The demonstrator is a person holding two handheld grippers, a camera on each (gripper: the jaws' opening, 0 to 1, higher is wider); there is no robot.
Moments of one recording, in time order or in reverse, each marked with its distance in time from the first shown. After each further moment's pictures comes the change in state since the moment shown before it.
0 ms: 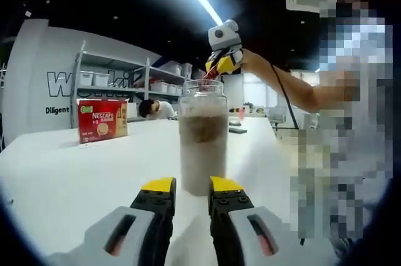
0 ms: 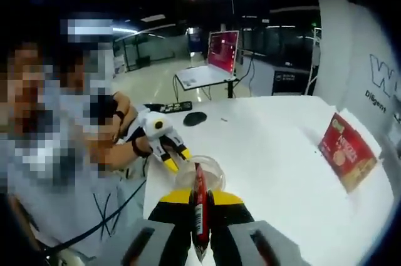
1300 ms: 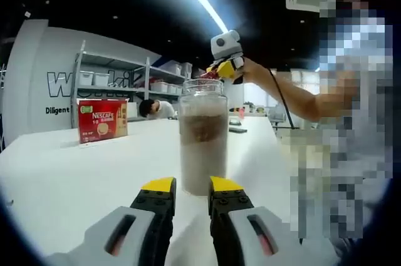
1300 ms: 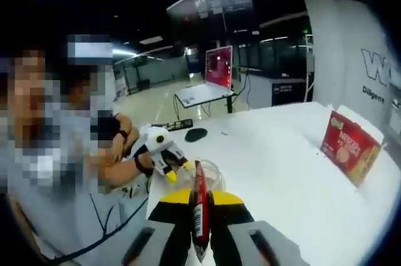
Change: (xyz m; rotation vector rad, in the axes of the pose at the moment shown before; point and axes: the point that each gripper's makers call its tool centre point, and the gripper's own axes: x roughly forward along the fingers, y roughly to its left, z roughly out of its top) left arm 0.000 -0.001 0.000 0.002 0.003 0.001; right arm -0.001 0.001 -0.003 0.053 -0.167 0.011
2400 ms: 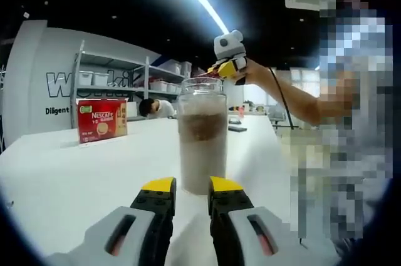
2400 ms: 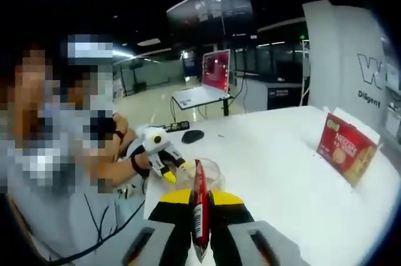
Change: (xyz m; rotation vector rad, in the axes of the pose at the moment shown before) left arm 0.001 0.000 -0.002 0.006 0.006 -0.001; right arm 0.000 0.003 -0.006 -0.019 -0.012 -0.032
